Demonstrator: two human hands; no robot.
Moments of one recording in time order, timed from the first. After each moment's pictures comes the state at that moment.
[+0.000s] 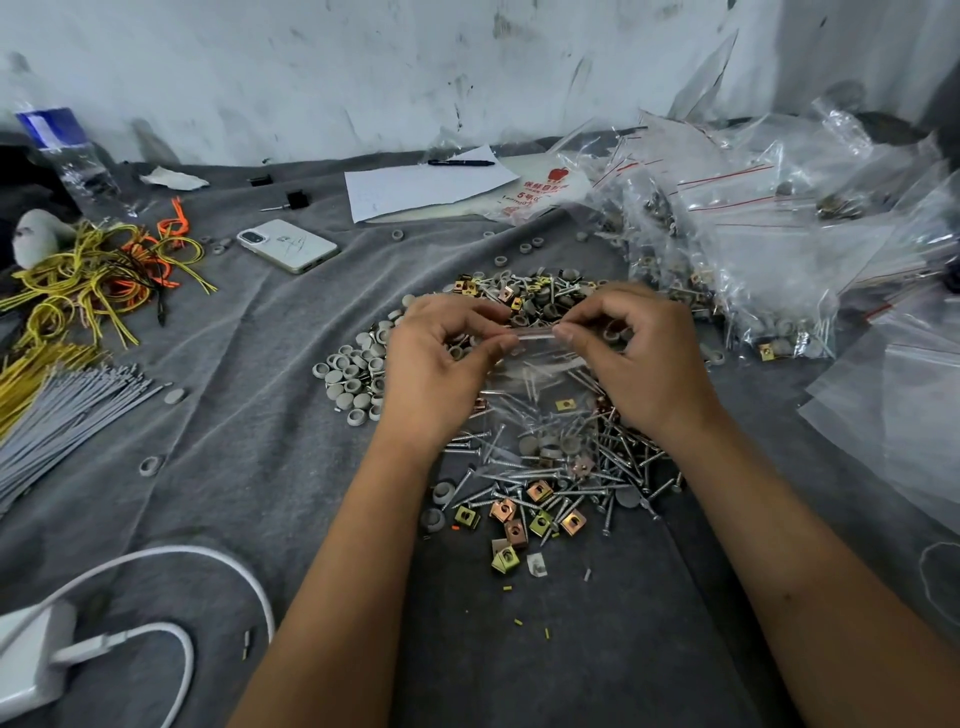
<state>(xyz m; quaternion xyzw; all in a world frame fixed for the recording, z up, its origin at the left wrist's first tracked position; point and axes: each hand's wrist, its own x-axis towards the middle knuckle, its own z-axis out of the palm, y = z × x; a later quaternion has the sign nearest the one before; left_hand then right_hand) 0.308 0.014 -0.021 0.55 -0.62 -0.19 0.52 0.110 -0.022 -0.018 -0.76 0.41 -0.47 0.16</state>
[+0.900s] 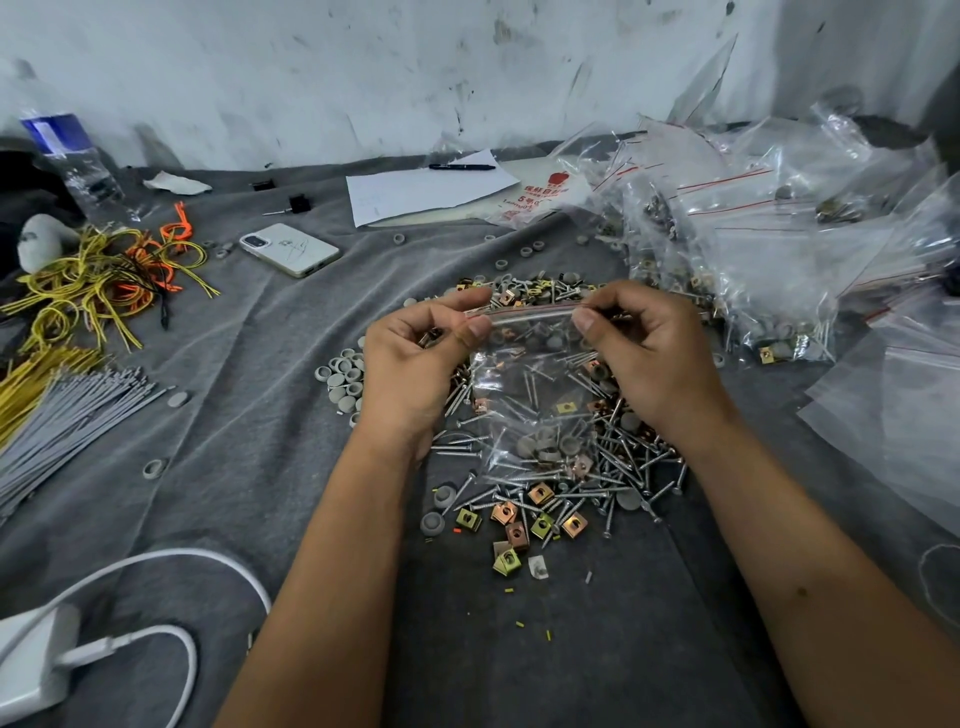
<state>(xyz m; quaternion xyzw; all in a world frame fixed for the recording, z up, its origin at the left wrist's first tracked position) 0.317 0.012 -0.023 0.44 -0.47 -0.39 0.65 0.105 -0.021 -0.017 -0.70 0.39 -0.52 0.31</state>
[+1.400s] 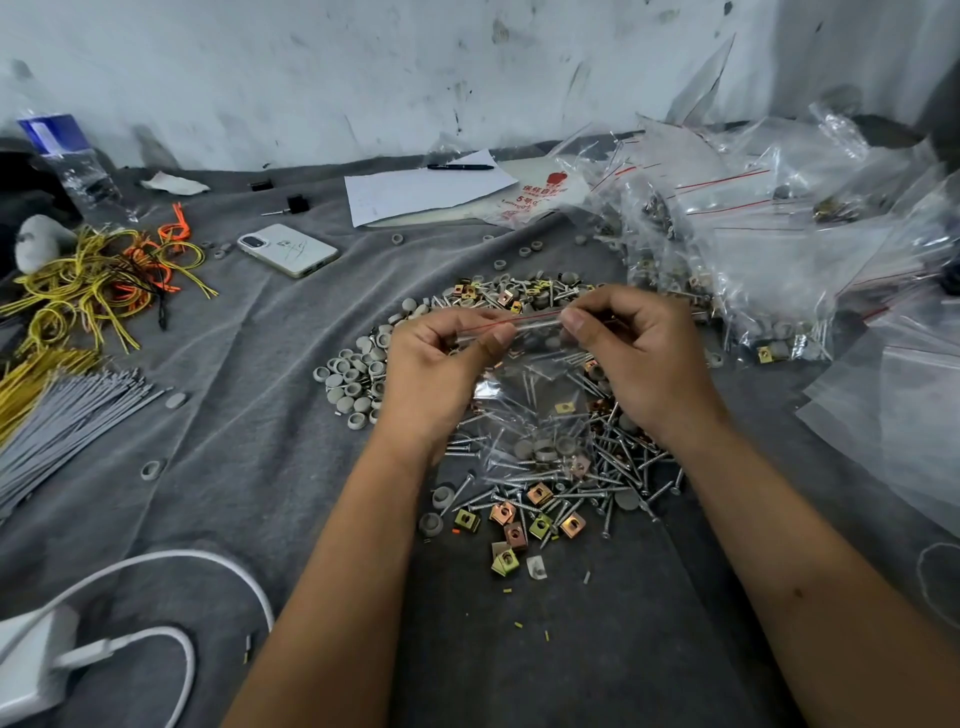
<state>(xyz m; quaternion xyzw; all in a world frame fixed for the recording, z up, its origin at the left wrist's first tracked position) 0.303 0.014 -0.025 0.44 -0.50 -0.41 0.63 0.111 -0.018 -0.016 -0.69 0.37 -0.53 0.33</state>
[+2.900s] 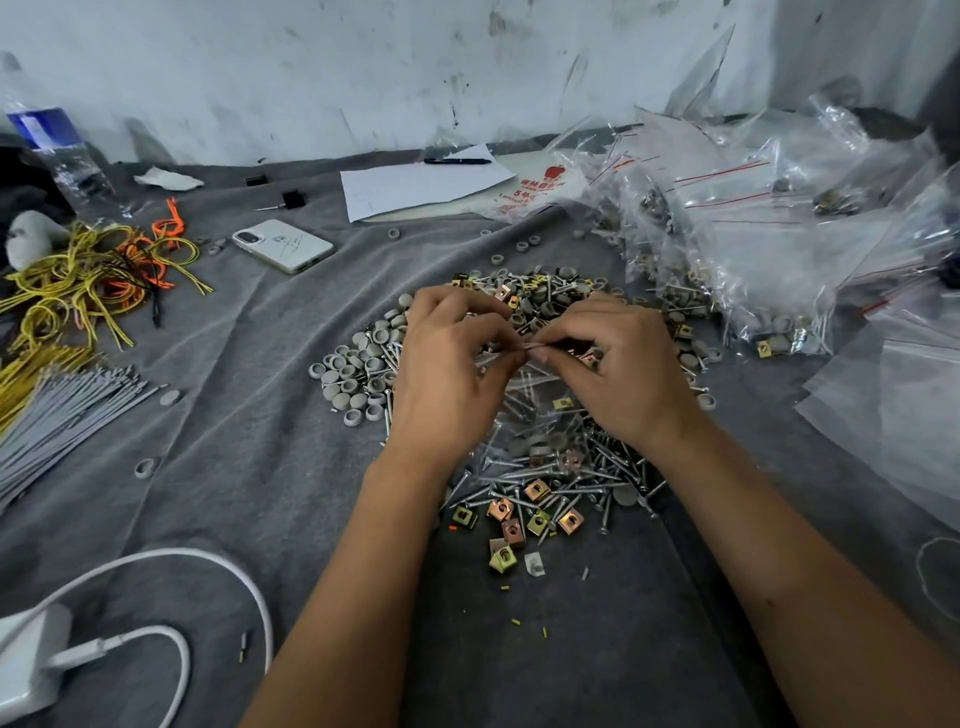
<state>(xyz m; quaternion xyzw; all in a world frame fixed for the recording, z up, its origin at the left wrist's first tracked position) 0.299 0.017 -0.026 0.55 -0.71 0.03 0.43 0.116 -0.024 -0.028 -0.82 0.34 -0.45 0.10</state>
